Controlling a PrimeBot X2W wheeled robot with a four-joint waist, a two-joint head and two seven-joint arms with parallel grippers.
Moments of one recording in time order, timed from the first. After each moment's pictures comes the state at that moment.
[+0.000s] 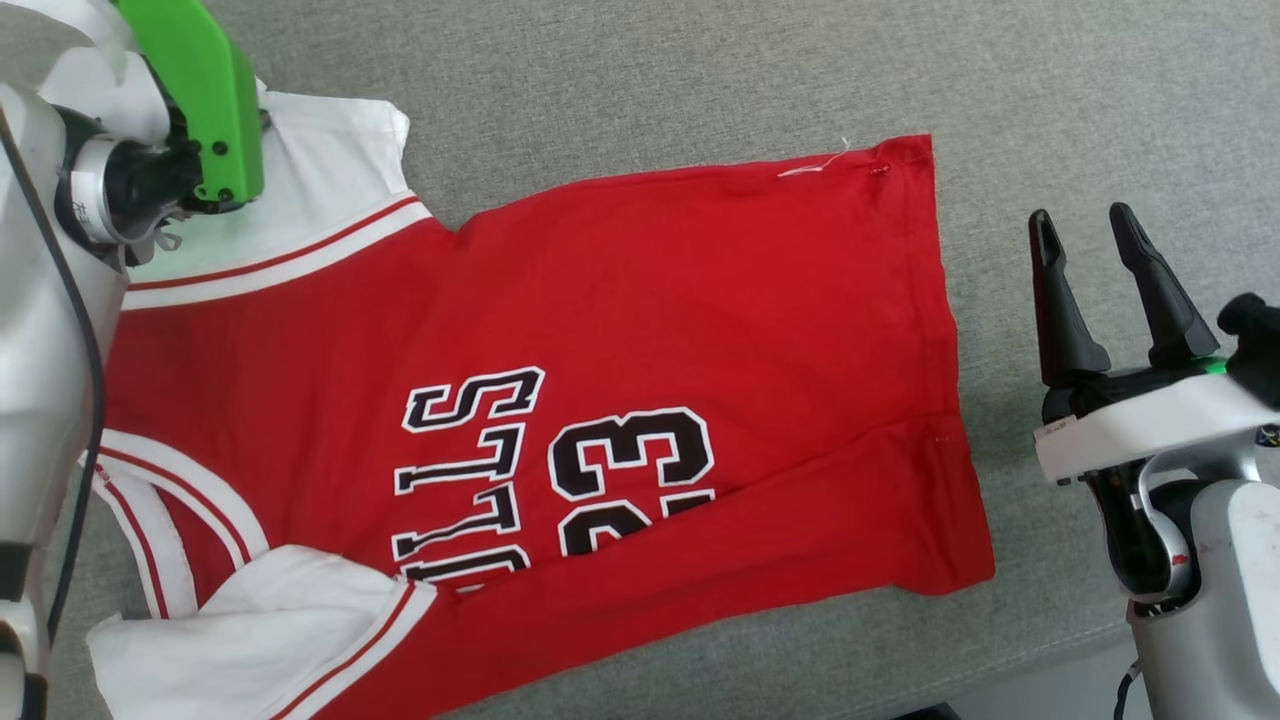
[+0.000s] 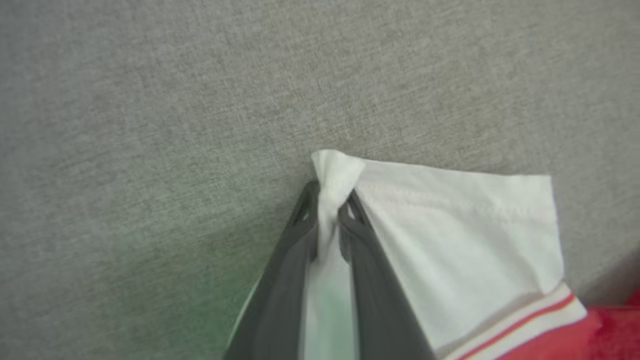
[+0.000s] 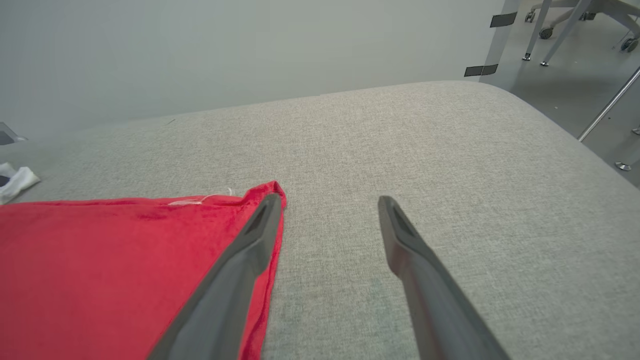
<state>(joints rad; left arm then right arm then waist) -1.06 0.54 -0.52 0.56 -0.75 0.03 0.87 -0.31 -0.18 0.05 0.01 0.36 0.13 -0.10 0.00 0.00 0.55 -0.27</state>
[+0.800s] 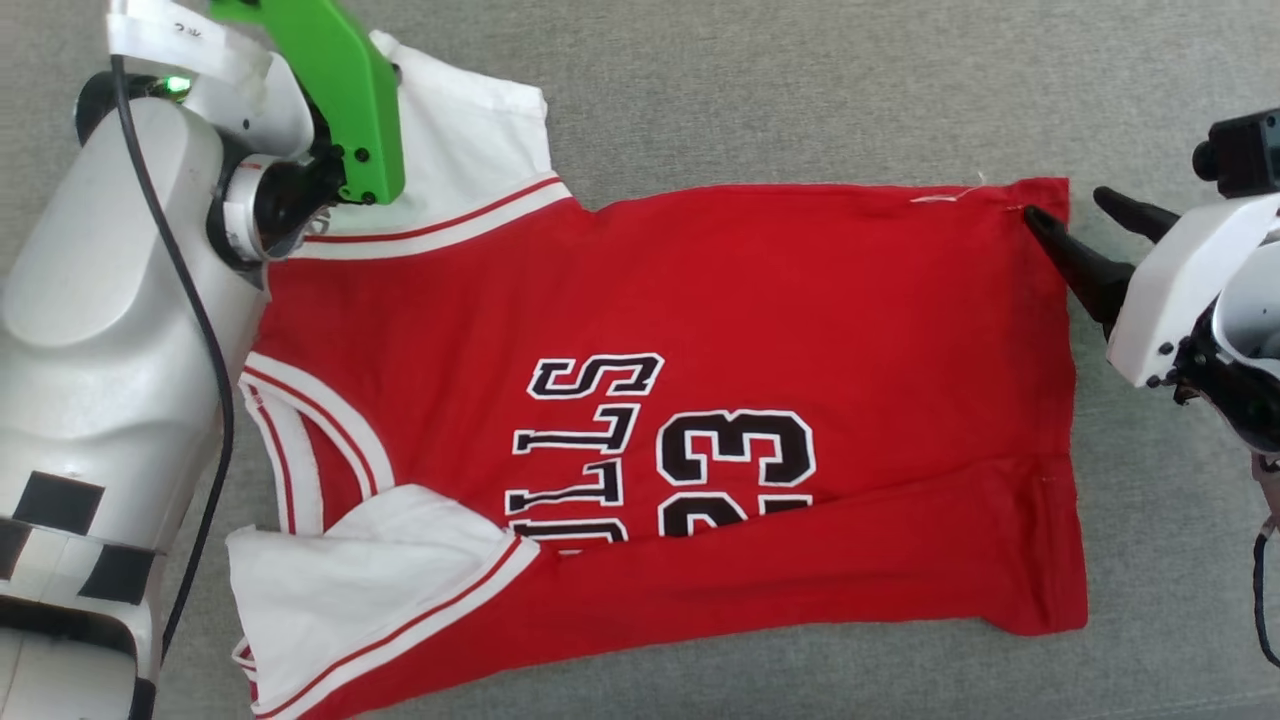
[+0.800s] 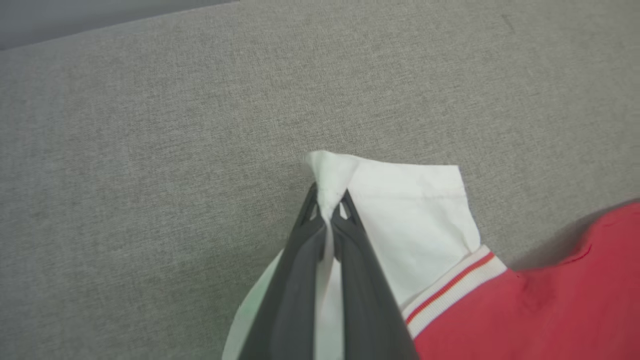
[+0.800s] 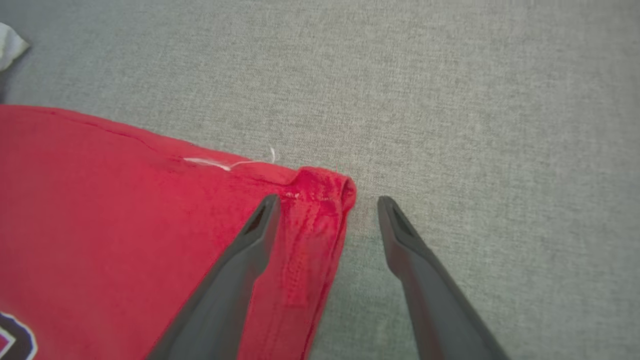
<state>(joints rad) -1.05 0.42 -0.53 0.51 -0.75 0.02 0.64 -0.61 -0.50 0.29 0.17 0.66 0.13 0.49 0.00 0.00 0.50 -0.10</state>
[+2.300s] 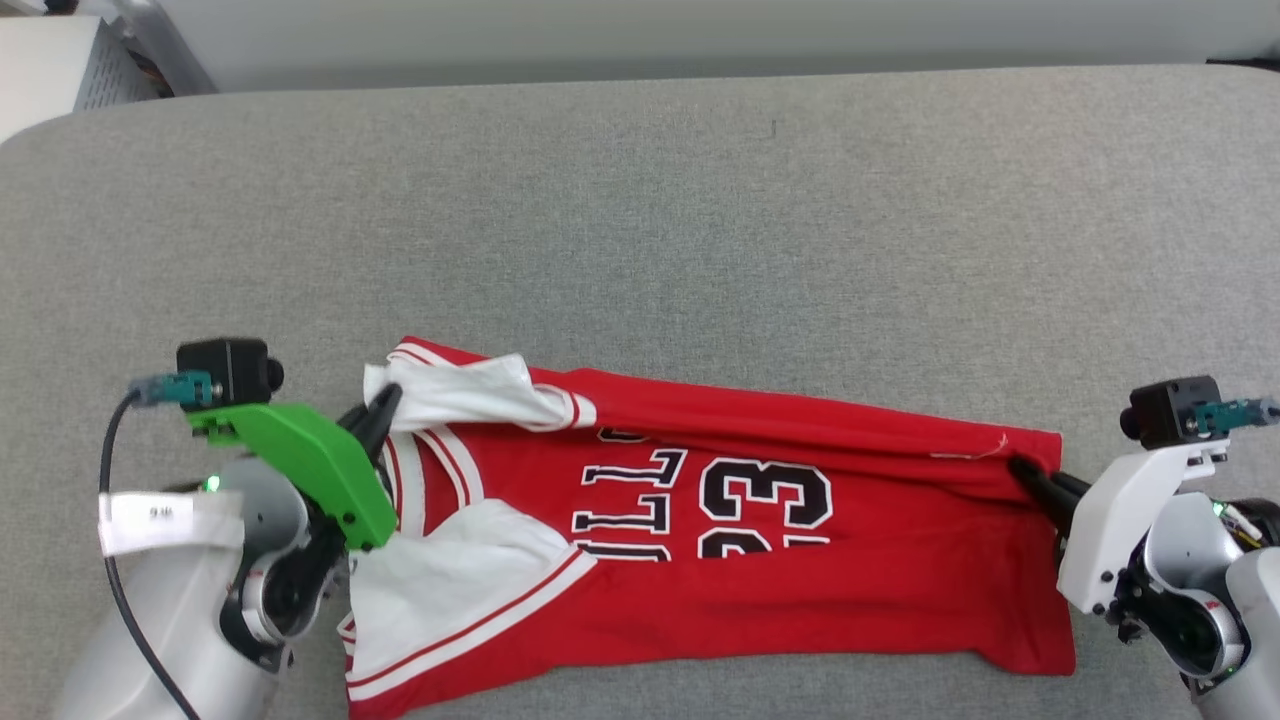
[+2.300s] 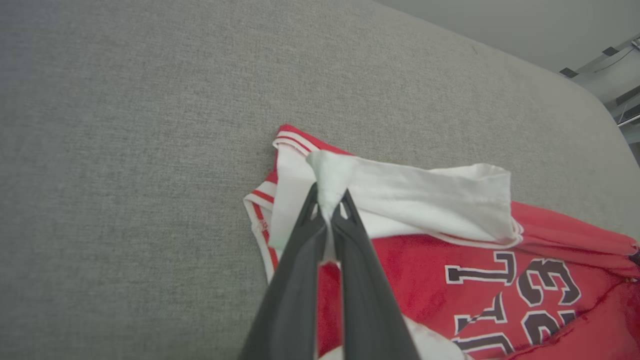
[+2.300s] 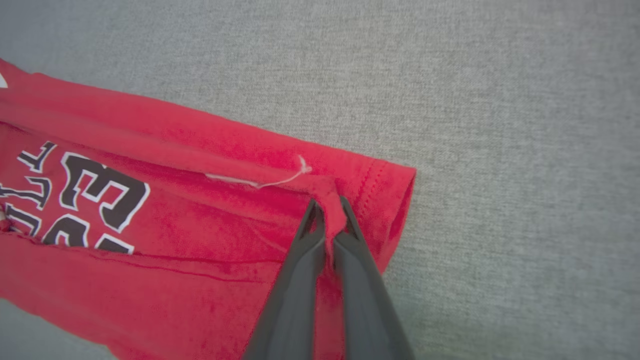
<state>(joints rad) -0.37 0.47 -0.38 0.23 -0.92 0.07 0.25 -0.26 -0.43 0.24 0.24 0.66 0.13 0.44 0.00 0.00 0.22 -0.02</state>
